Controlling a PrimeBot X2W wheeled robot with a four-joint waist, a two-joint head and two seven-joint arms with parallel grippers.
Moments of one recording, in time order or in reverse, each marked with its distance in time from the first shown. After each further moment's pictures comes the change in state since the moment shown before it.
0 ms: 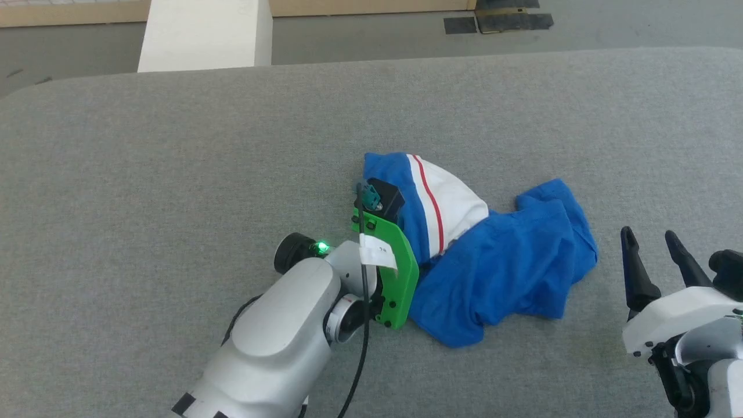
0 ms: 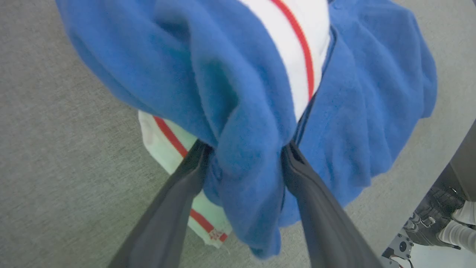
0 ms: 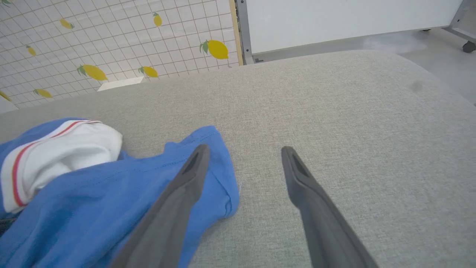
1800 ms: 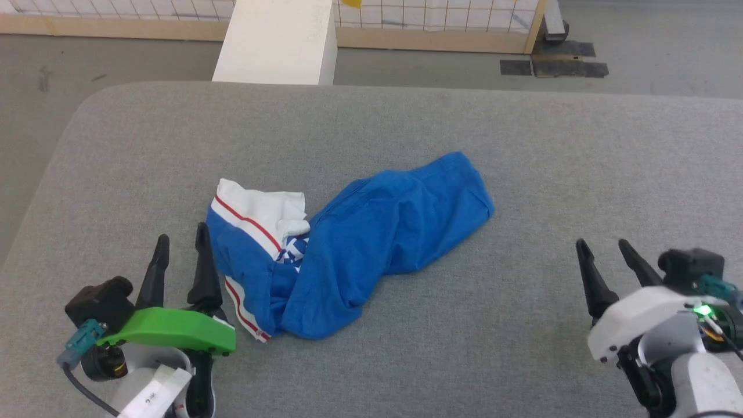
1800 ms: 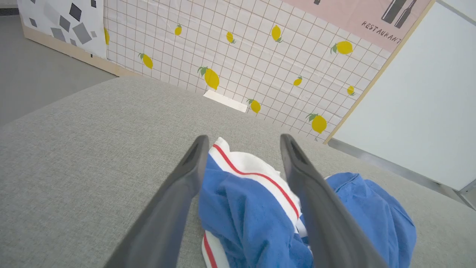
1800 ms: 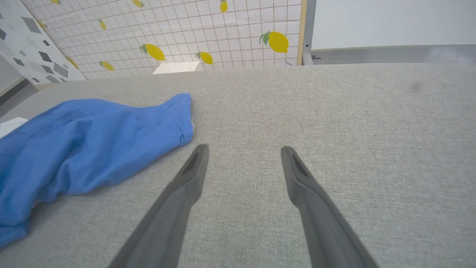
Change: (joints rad) left arm 0.527 0.146 0.573 -0.358 0.001 0.118 -0.848; right arm -0.018 -0.013 0.110 0.074 0.001 0.000 0.019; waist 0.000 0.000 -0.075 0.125
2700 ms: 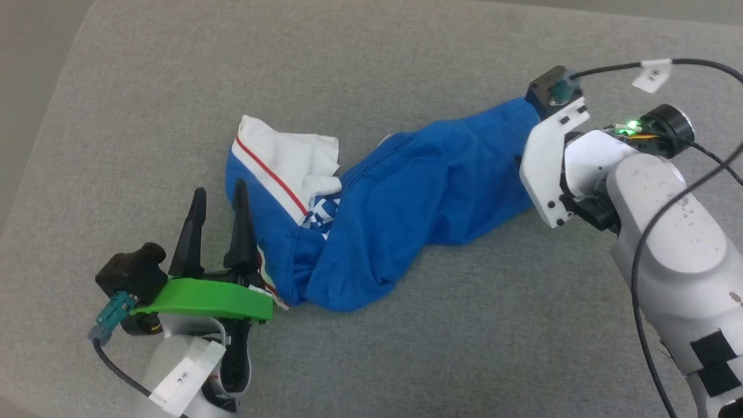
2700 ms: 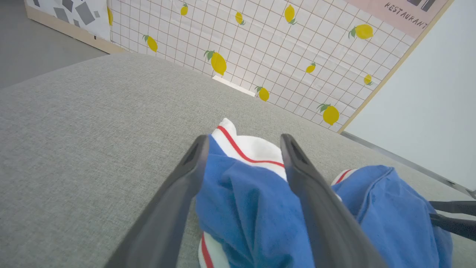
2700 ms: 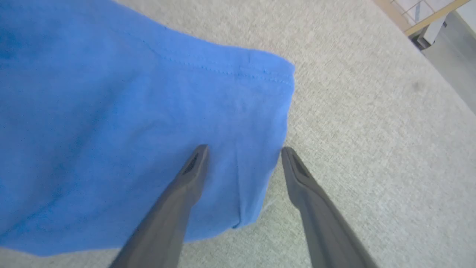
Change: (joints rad) left arm -0.086 -0.160 0.059 -0.010 0.138 -0.117 -0.005; right arm -0.702 -0.161 0.517 0.389 -0.017 0.000 0.584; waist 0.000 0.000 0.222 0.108
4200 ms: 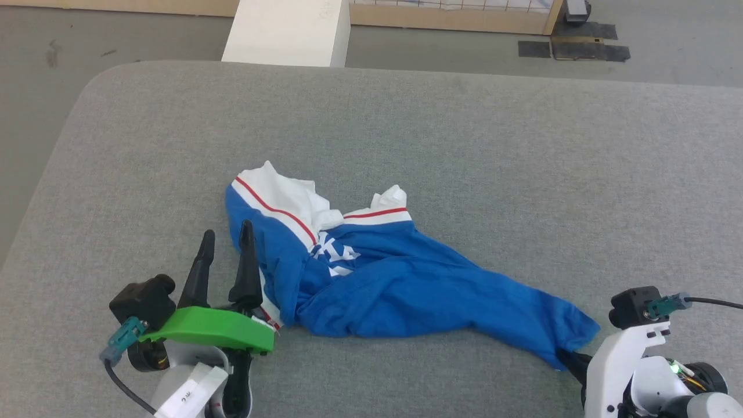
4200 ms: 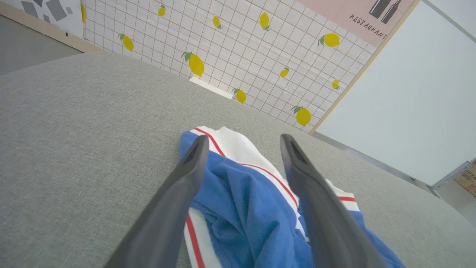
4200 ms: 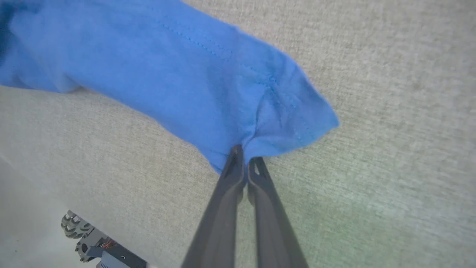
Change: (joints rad) left arm 0.065 -0.020 0.024 0.071 -0.001 -0.032 0.017; right arm 0.840 0.033 -0.375 -0.526 0.262 0.000 0.048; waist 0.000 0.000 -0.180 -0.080
